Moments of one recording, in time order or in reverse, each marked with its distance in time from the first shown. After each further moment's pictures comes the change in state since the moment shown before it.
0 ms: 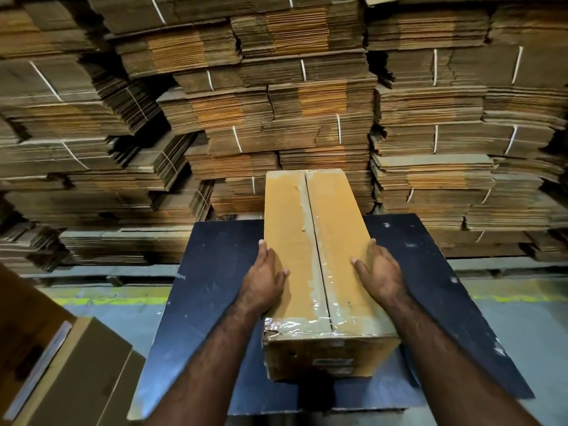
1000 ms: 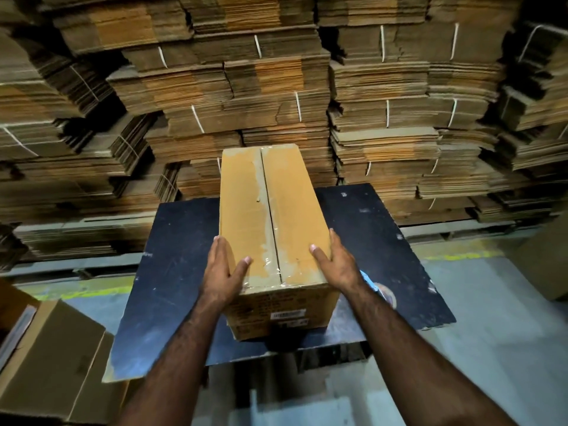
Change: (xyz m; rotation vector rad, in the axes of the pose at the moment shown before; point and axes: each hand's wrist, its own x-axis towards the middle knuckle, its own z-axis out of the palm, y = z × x) left_hand -0.078 -0.005 0.037 -0.257 0.158 -0.051; right_hand -0.085 0.039 -0.001 0.295 -0.091 0.039
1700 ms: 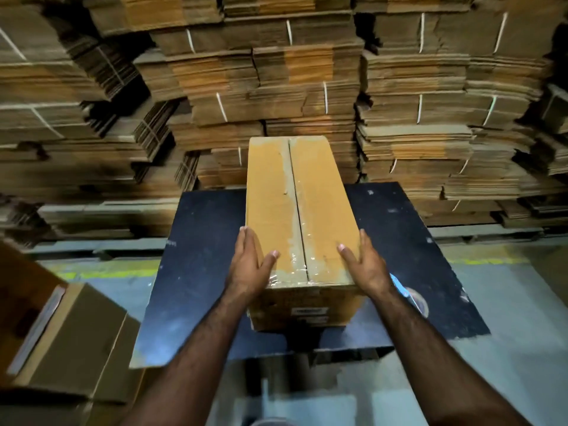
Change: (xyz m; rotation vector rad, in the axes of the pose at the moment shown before) left_hand 0.022 -0.014 -0.012 0.055 -0.052 0.014; right_hand 0.015 -0.003 0.024 -0.047 0.086 -0.020
